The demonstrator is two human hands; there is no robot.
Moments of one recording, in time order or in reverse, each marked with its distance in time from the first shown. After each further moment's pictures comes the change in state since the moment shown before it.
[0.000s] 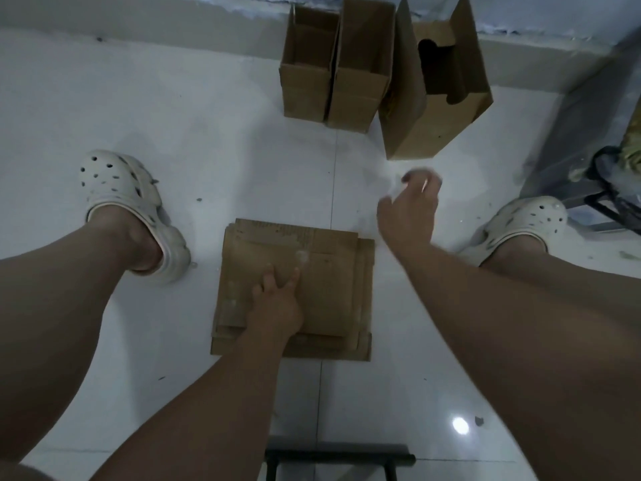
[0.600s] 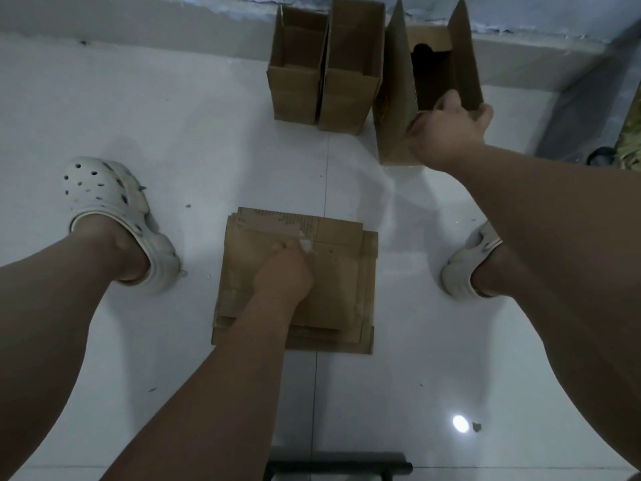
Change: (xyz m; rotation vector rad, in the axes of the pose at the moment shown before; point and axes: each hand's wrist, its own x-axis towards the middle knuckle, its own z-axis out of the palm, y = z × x) left_hand 0.011 0.050 -0.053 -0.101 0.204 0.095; right_hand 0.135 -0.012 -0.050 -0.642 -0.274 -0.249
